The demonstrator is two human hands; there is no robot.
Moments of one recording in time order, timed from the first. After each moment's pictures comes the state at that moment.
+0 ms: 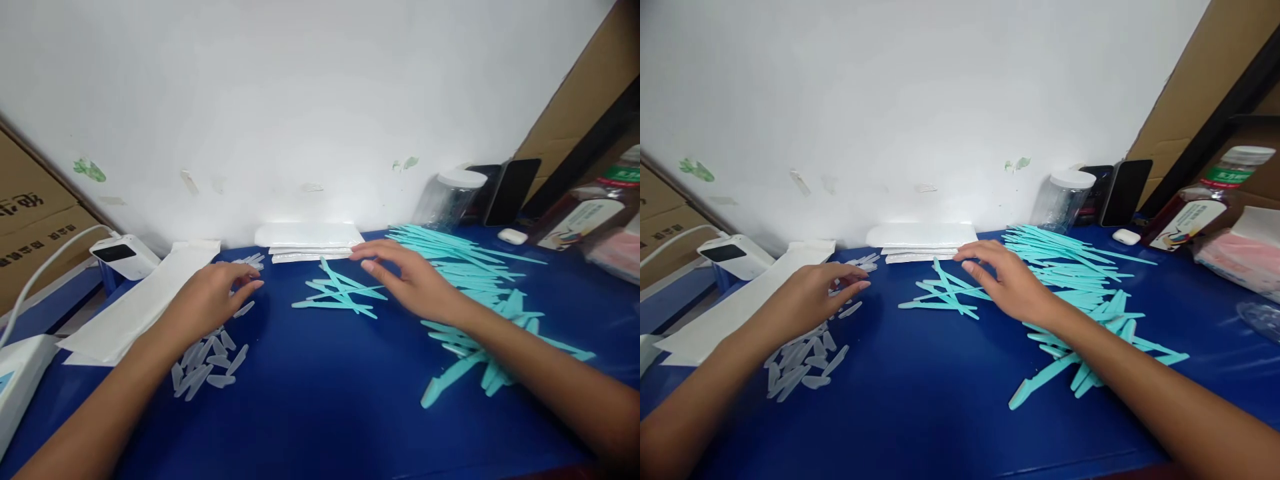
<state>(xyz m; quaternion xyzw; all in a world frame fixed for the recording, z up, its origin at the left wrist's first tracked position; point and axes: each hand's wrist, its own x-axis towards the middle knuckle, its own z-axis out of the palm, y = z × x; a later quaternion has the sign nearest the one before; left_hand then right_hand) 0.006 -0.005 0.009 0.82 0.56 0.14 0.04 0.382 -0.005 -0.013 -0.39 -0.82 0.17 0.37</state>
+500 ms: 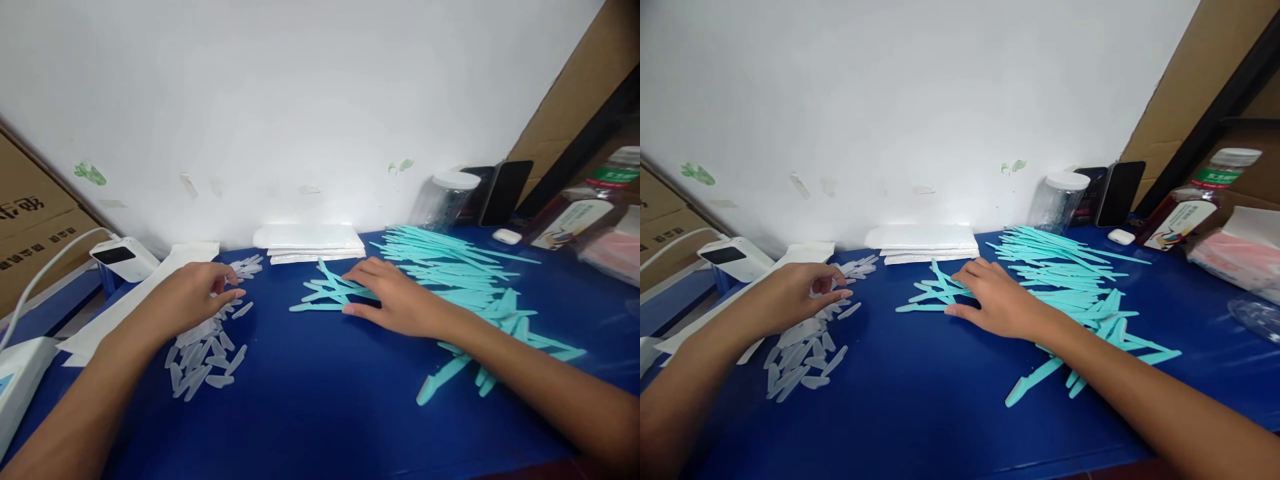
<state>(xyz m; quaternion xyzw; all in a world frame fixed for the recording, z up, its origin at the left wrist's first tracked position) -0.021 0.002 0.017 0.81 0.58 0.11 0.05 0.376 -0.014 -0.024 -0.41 -0.88 0.14 0.20</state>
